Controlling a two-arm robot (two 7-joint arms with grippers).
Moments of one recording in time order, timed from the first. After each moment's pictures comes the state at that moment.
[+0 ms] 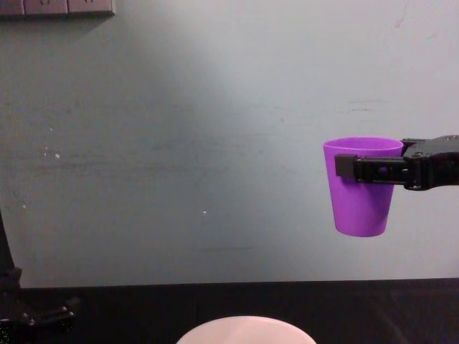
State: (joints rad) left arm -0.20 0.60 0.45 -1.41 -0.25 -0.12 0.03; right arm 0.26 0.54 -0.27 -1.72 0.43 0.18 0.48
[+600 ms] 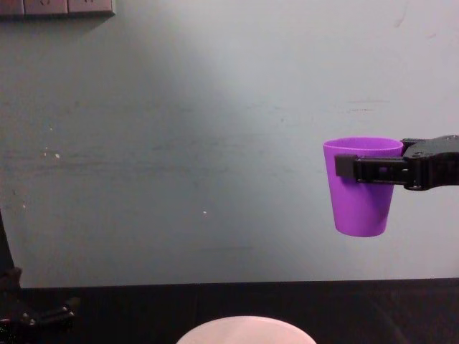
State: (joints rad) left arm -0.20 0.60 0.45 -1.41 -0.25 -0.12 0.03; right arm 0.26 0.54 -0.27 -1.72 0.43 0.18 0.48
